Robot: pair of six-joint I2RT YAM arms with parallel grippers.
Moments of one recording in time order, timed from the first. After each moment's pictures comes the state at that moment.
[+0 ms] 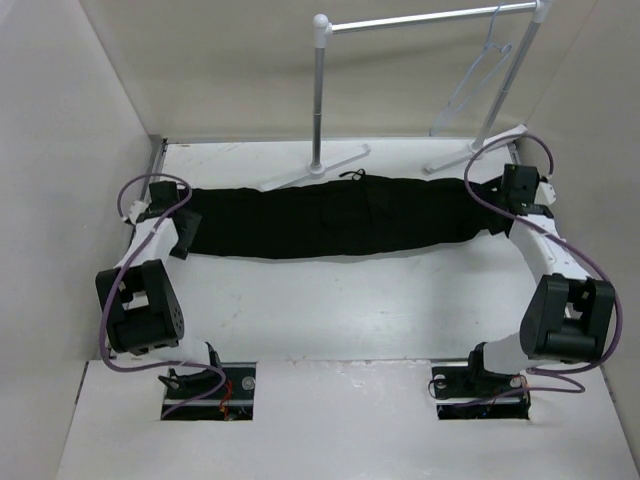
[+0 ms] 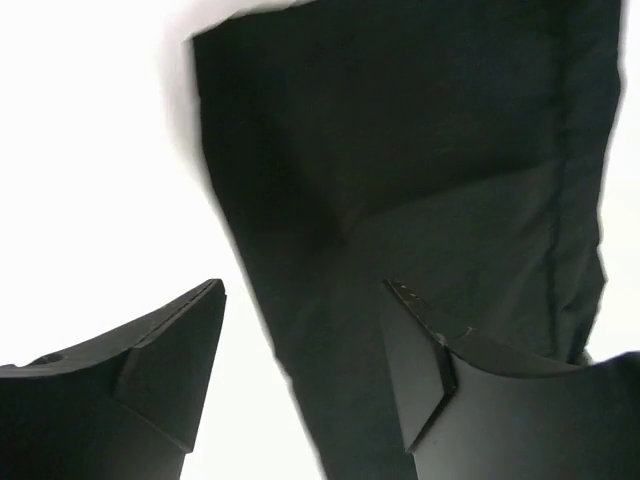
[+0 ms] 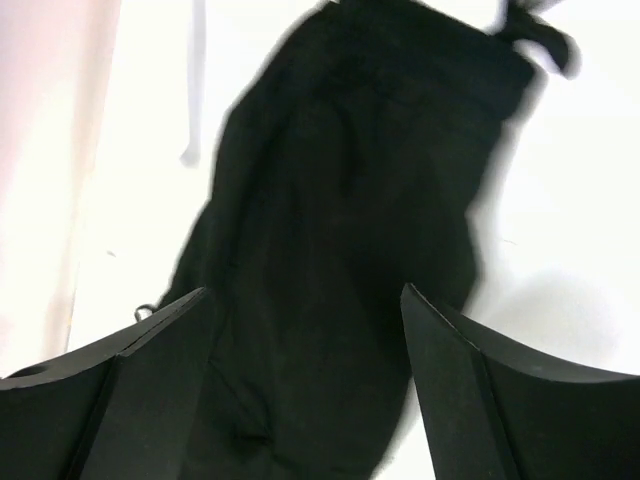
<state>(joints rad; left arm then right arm) 0.21 1.55 1.03 -0.51 -0.23 -1.02 -0.14 1.46 1.08 -0.35 0.19 1.00</state>
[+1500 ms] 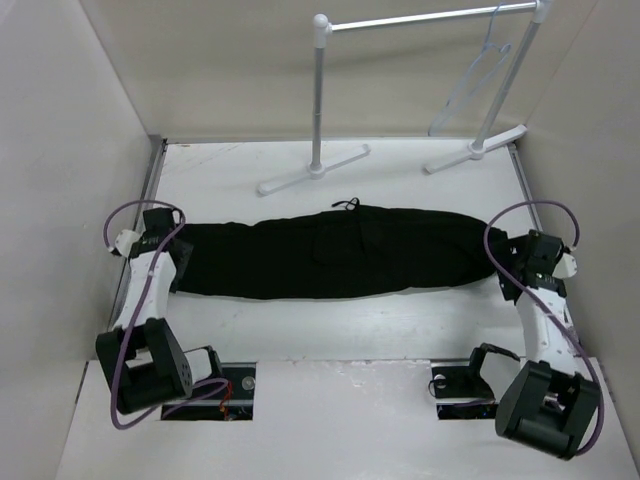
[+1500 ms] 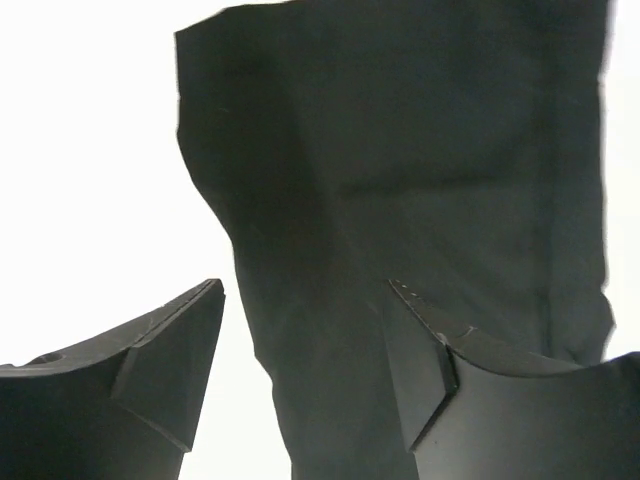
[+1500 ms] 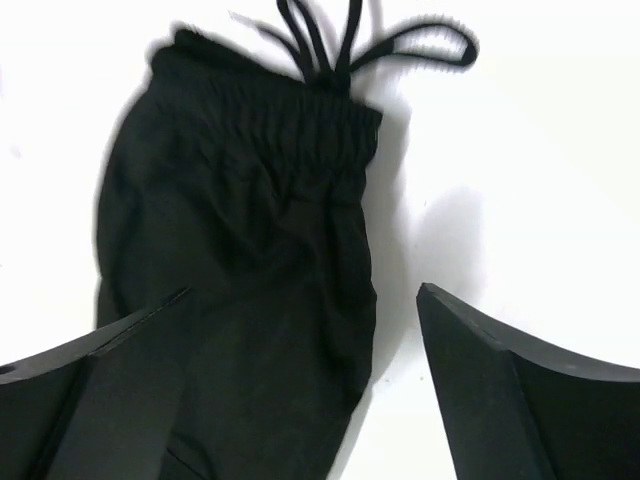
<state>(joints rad) 0.27 1.24 0.78 -0.67 -0.36 -1.01 -0.36 0.97 0.56 -0.41 0.09 0.98</state>
